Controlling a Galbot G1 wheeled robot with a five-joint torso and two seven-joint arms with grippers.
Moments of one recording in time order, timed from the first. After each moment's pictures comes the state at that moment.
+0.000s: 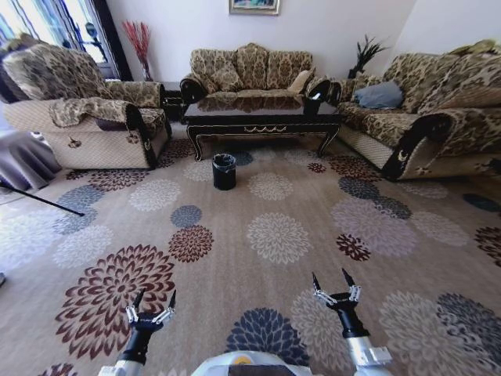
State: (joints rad) left arm 2.05 -1.19 -0.60 -2.09 -0.25 -0.40 -0.12; right arm -1.80 1.37 0.72 1.88 0.20 0.60 -0.17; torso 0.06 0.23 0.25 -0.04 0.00
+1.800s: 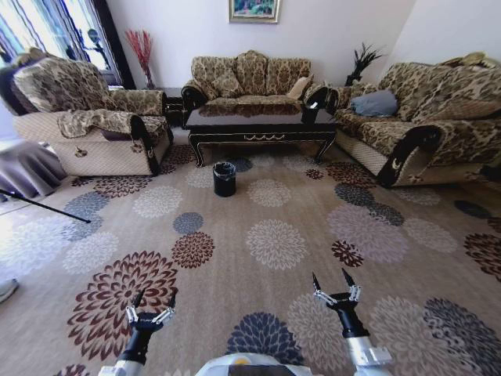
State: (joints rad) left arm 2.05 -1.19 -0.60 -2.09 -0.25 -0.40 -0.12; right arm -1.80 1.37 0.72 1.88 0.20 0.60 -0.17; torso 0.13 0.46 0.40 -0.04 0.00
